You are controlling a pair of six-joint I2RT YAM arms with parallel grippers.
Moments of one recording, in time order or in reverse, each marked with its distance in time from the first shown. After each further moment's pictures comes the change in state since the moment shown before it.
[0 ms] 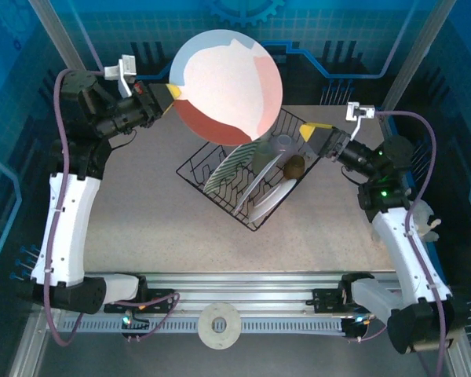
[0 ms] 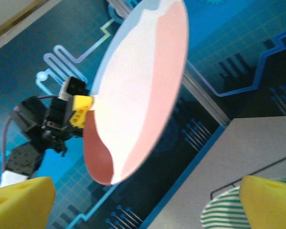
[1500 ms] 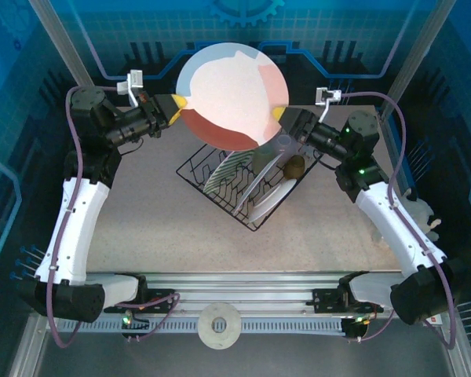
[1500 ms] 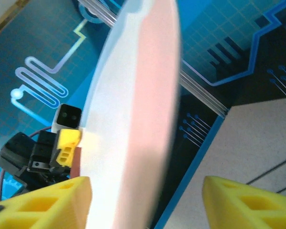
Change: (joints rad) left arm 0.006 -0.058 -0.241 0.248 0.080 -0.197; right arm 0.198 0.188 0.180 -0.145 0.239 -0.012
